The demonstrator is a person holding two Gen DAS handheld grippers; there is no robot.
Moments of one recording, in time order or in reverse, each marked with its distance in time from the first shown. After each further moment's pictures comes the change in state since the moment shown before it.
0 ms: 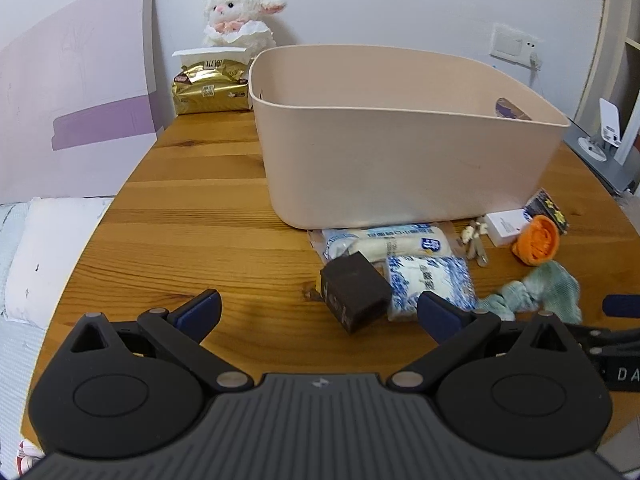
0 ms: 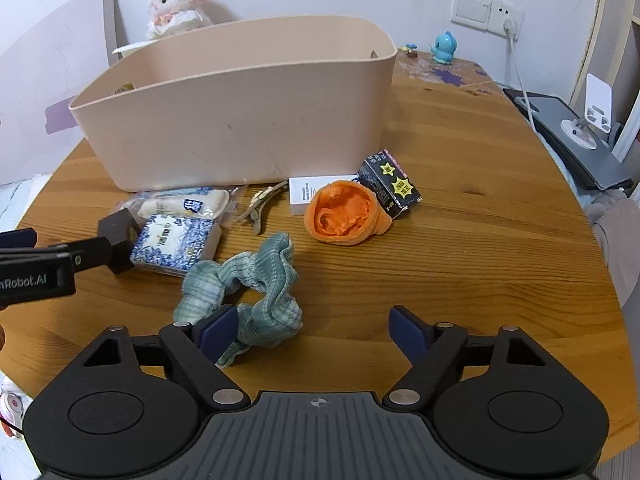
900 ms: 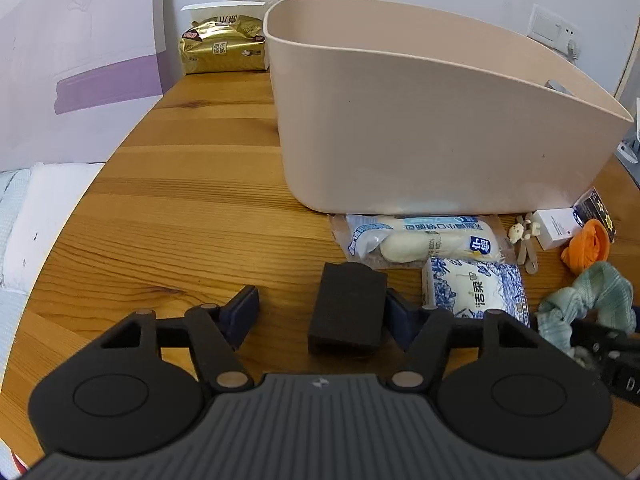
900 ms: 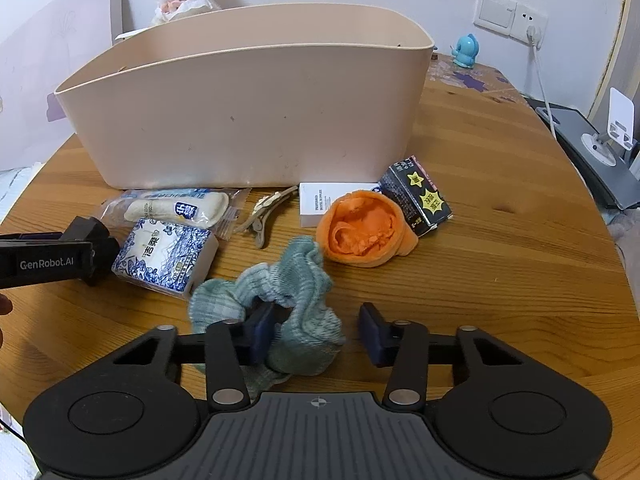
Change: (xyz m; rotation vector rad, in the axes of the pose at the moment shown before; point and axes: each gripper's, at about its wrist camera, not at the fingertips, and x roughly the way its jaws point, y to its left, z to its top) left arm 0.045 0.007 0.005 -0.056 0.088 0.032; right arm 0.025 0.008 0.008 -0.047 -0.015 0.007
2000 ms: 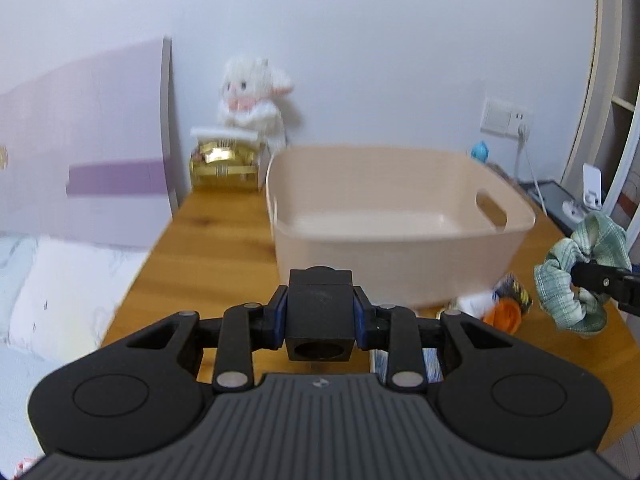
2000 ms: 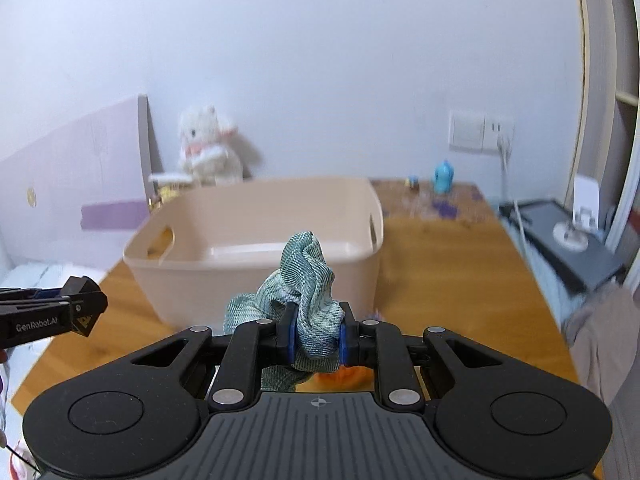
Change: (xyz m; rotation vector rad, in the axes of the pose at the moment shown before) left arm -0.121 -0.005 0.026 0.025 -0.279 -0.053; right arm -0.125 -0.022 0.043 0.045 -0.398 0.051
